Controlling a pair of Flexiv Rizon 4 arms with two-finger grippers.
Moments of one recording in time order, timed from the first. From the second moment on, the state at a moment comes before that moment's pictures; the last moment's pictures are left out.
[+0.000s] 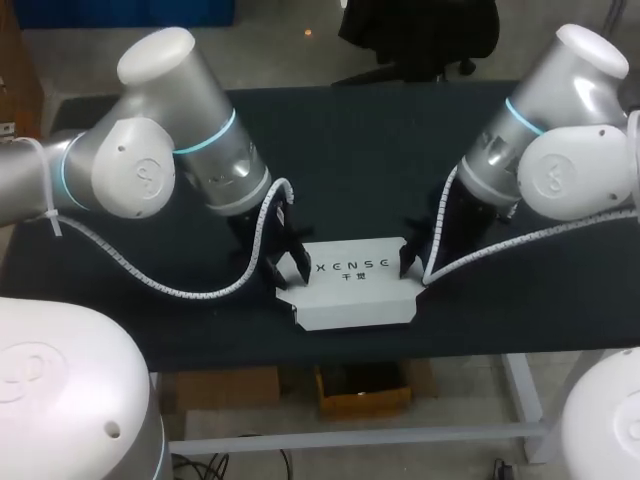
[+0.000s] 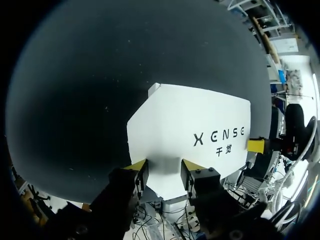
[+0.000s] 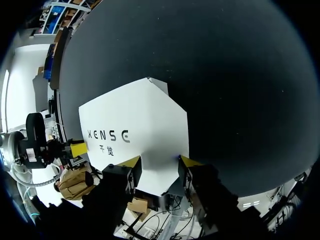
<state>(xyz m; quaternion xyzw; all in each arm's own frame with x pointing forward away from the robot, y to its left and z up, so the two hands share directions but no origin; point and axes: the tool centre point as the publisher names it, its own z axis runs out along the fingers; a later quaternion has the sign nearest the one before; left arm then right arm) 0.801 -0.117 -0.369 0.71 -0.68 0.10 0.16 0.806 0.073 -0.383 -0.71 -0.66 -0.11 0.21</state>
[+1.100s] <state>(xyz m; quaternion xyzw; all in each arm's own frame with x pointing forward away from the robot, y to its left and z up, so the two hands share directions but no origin) 0.797 -0.114 -0.375 0.69 -0.69 0.16 0.17 0.809 0.076 -0.386 -0.69 -0.67 -0.15 0.23</state>
